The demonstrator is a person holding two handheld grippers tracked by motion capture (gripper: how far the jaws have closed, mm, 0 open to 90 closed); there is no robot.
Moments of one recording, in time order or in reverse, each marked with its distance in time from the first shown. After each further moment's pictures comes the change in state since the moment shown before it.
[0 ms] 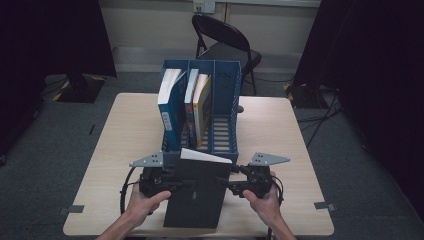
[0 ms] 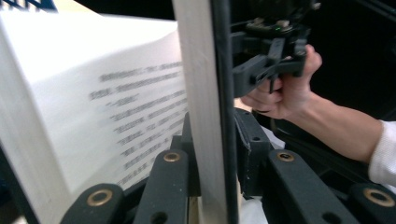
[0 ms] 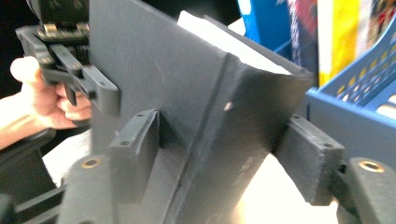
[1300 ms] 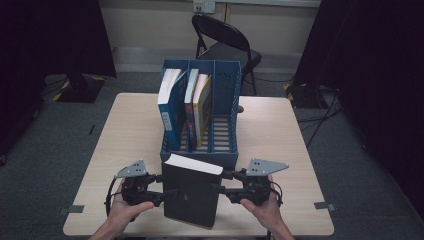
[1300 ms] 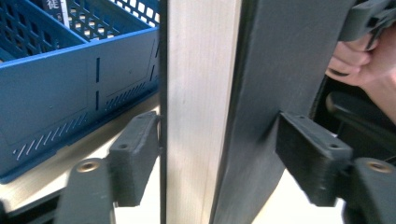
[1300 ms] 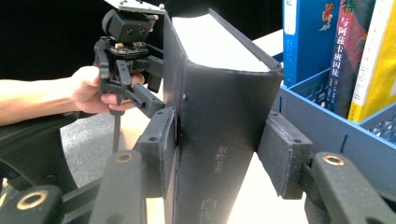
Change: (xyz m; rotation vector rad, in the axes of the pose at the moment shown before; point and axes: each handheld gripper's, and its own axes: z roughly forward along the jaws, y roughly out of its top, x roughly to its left) left arm 0.010 -0.037 -0.036 0.042 0.214 0.006; right arm 0.029 0.005 -0.004 -0.002 0.069 -0.153
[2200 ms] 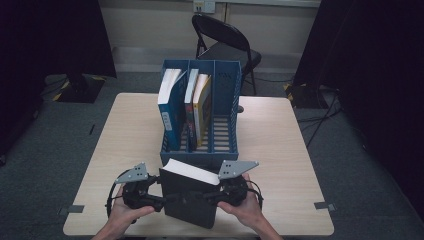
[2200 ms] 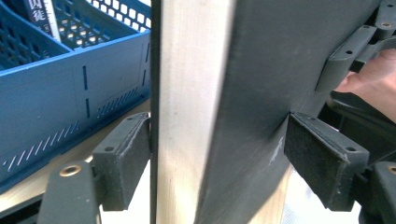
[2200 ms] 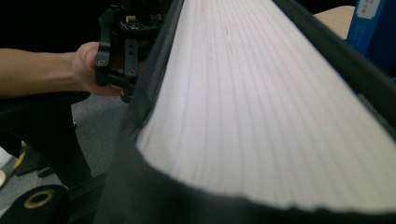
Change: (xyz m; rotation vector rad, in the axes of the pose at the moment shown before) left arm -0.008 -0.002 0.000 0.001 0.001 0.025; right arm 0.016 0.006 0.050 0.111 0.091 -0.078
